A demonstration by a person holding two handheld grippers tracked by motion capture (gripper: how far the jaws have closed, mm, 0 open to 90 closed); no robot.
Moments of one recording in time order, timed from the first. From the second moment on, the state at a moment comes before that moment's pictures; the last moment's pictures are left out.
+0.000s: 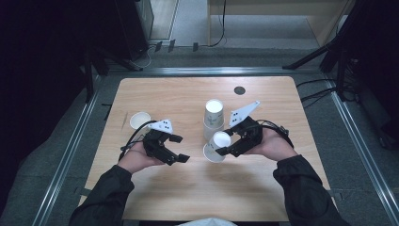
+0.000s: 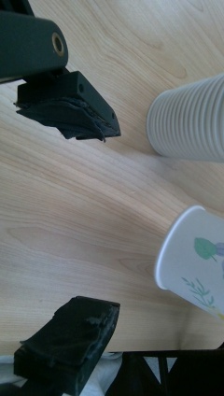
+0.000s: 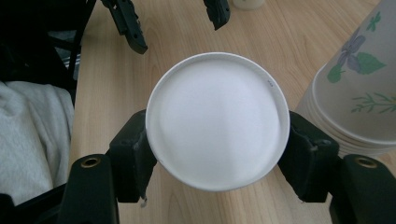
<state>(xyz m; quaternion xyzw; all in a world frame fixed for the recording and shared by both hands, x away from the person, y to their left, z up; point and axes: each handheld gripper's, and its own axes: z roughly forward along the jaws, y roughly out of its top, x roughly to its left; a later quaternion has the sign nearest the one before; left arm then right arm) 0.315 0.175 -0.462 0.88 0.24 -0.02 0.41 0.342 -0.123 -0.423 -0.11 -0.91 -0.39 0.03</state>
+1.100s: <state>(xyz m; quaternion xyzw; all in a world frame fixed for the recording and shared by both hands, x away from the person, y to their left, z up) 0.319 0.147 -0.470 0.88 0.19 -0.07 0.43 0.336 -0.101 -0.457 -0.11 -0.88 -0.45 0.09</state>
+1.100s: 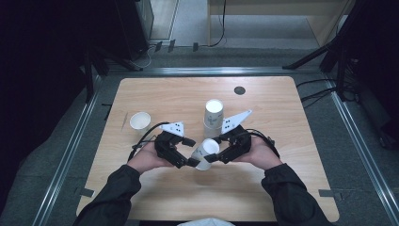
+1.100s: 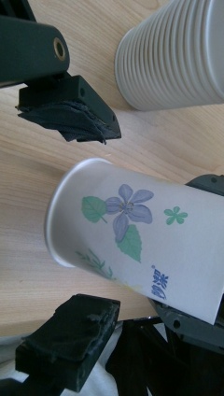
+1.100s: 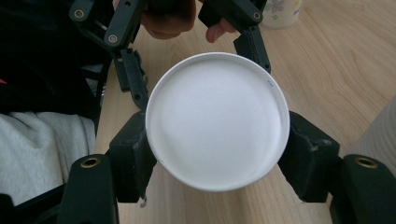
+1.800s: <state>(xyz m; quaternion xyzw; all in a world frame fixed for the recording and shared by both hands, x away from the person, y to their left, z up) 0.316 0.138 -0.480 0.88 0.17 -0.08 0.44 0.337 -0.095 -0.455 -0.12 -0.87 -0.47 0.12</state>
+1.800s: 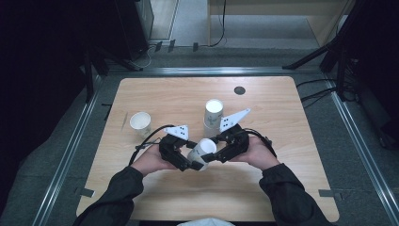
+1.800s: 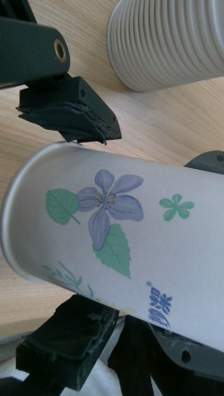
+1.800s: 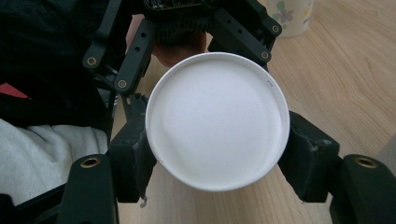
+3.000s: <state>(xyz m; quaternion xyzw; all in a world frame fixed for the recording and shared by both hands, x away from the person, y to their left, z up) 0.319 0.160 -0.467 0.88 0.17 -0.07 0.44 0.339 -0.102 -0.462 -0.11 -0.88 -0.46 0.10</state>
